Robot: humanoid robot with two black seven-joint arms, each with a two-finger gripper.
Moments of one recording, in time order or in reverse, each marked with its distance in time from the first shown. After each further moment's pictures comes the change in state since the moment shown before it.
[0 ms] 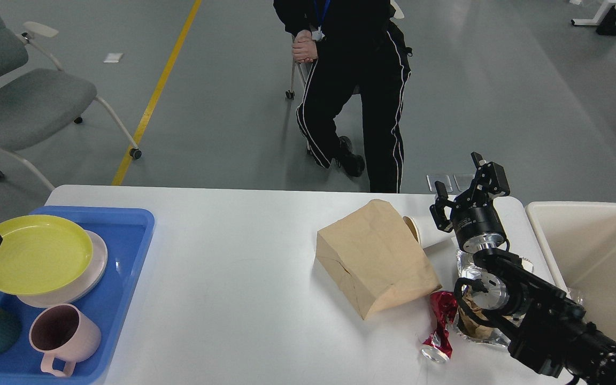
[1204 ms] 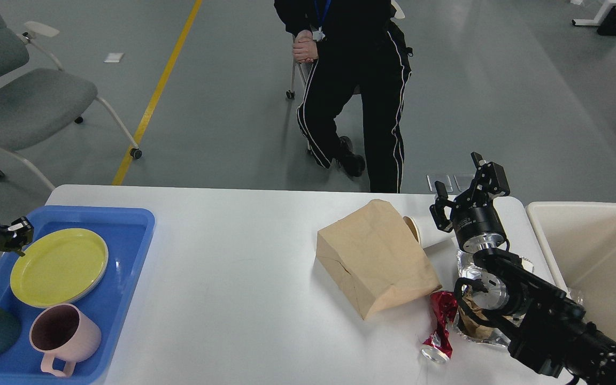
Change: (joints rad) left arm 0.096 -0.087 -0.087 0.047 0.000 0.224 -0.015; right arm 0.000 0.000 0.000 0.000 0.000 0.000 0.000
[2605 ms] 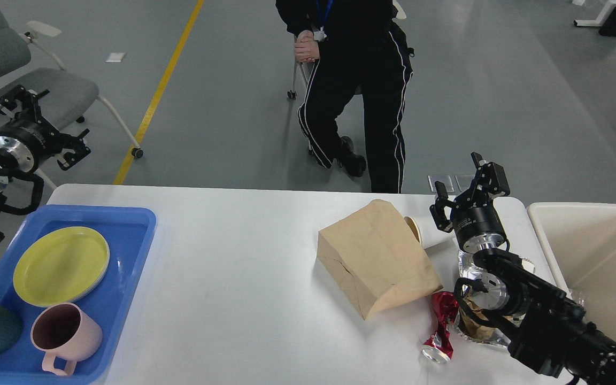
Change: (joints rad) left arm 0.326 -0.165 -1.827 0.155 -0.030 0.231 -0.268; right arm 0.000 0.000 0.000 0.000 0.000 0.000 0.000
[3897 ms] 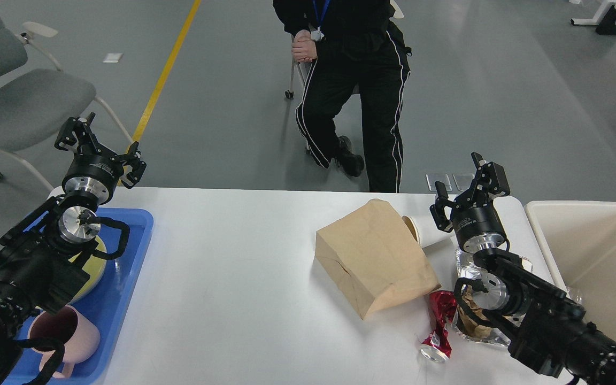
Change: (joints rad) left arm 0.107 -0.234 0.003 -0.001 0.014 -0.016 -0.385; right arm 0.000 0.000 0.000 0.000 0.000 0.000 0.000
